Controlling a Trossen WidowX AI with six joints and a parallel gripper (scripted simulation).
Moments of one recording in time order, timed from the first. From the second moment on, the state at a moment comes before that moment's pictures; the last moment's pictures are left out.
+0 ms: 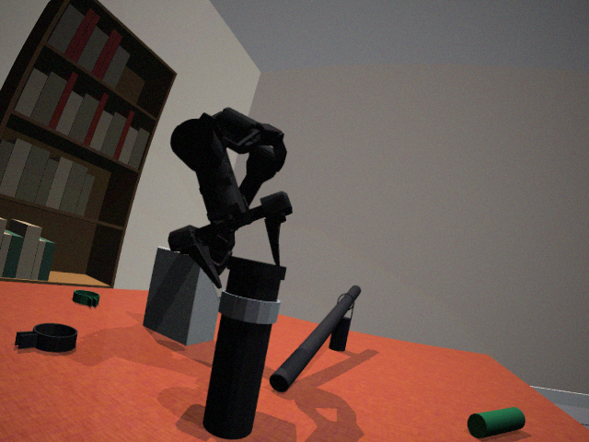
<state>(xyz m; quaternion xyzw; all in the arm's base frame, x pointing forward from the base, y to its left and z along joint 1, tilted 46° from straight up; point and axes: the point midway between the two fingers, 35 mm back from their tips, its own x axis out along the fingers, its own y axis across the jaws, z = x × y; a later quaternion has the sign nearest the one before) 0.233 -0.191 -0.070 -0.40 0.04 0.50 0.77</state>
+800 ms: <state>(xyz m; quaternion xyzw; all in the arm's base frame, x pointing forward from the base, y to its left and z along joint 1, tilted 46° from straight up) 0.253 -0.162 -0.089 -0.42 0.03 0.50 0.75</state>
